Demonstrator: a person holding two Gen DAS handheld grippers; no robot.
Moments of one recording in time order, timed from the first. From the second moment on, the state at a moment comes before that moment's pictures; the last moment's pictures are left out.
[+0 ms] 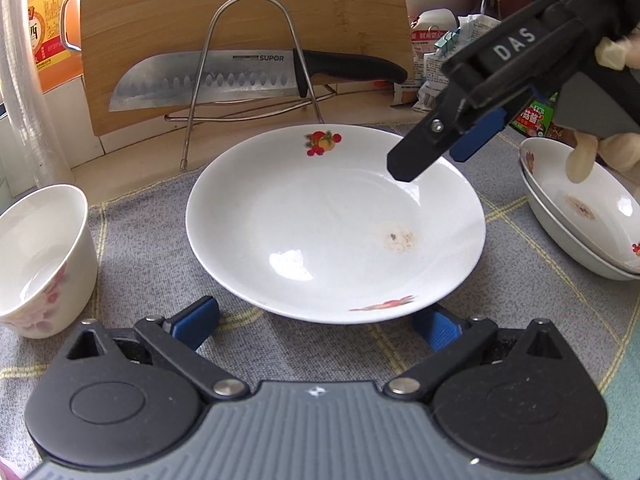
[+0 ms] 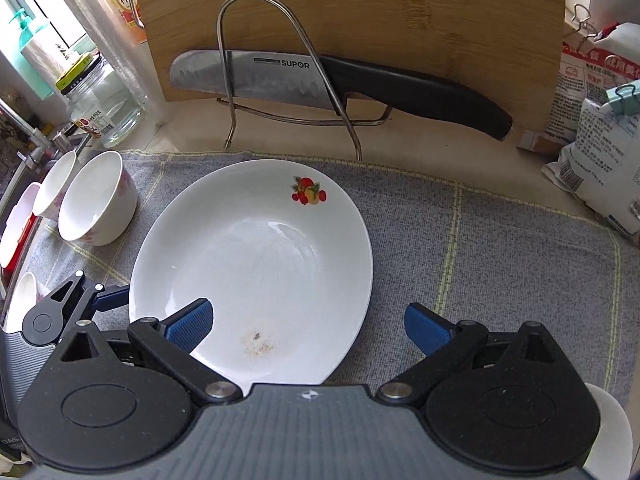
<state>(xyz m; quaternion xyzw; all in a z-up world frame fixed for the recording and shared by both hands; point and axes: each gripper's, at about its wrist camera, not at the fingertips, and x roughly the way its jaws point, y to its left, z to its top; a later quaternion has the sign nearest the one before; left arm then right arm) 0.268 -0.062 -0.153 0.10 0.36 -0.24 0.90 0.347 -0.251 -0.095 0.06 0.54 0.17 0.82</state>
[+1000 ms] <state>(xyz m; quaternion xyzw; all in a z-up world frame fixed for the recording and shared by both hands) 0.271 -0.057 -0.153 0.12 0.35 -0.28 0.89 0.427 -0.256 -0.123 0.16 0.60 0.28 0.73</state>
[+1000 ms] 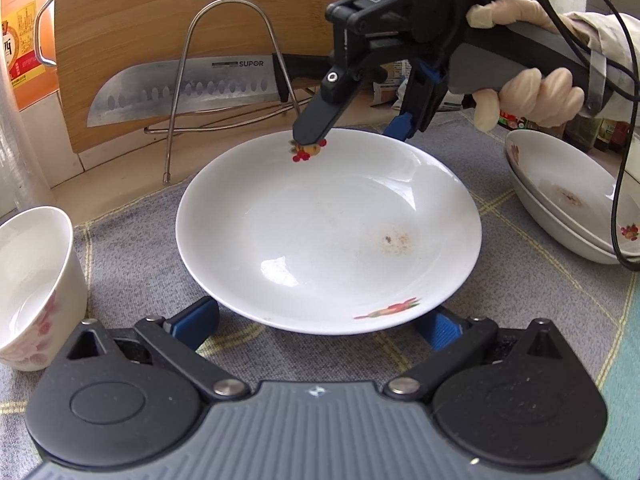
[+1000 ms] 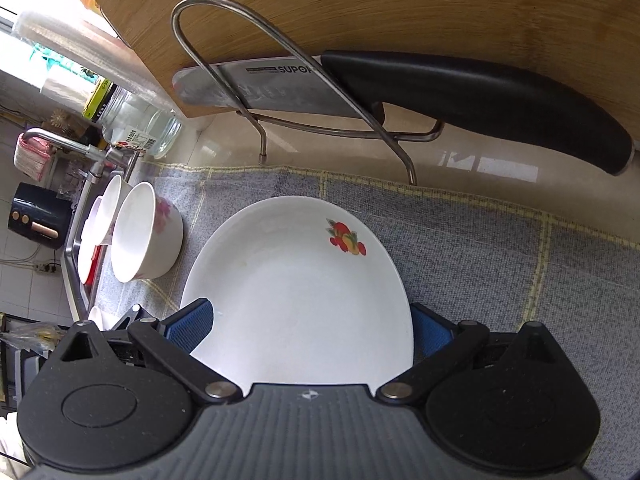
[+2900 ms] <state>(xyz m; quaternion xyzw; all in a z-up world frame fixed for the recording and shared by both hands) 0.271 -0.058 -0.143 0.18 0.36 -0.30 0.86 0.428 -0.247 -0.116 0.09 0.64 0.30 0.70</state>
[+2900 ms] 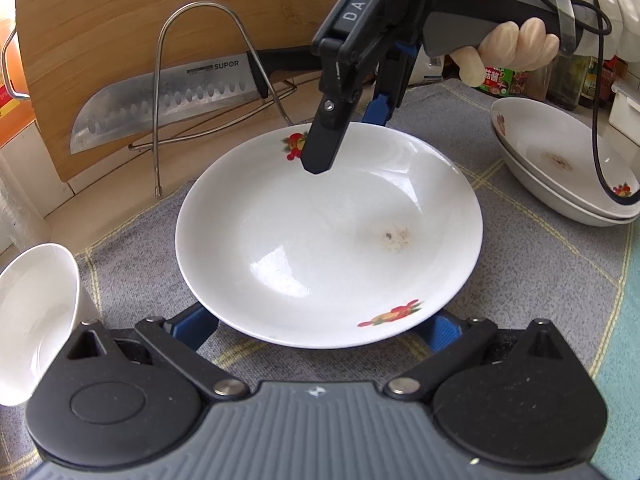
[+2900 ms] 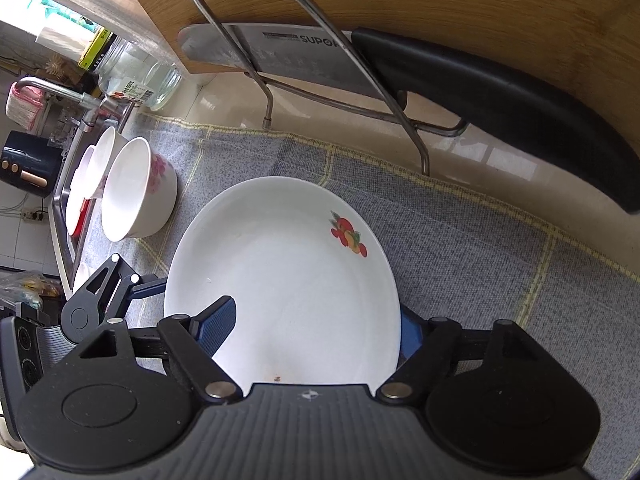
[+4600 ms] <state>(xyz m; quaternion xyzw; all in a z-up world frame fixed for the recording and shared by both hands) 0.225 -0.048 -0.120 0.17 0.35 -0.32 0.87 0.380 -0.234 -0.089 0.06 0.60 0.33 0.73</state>
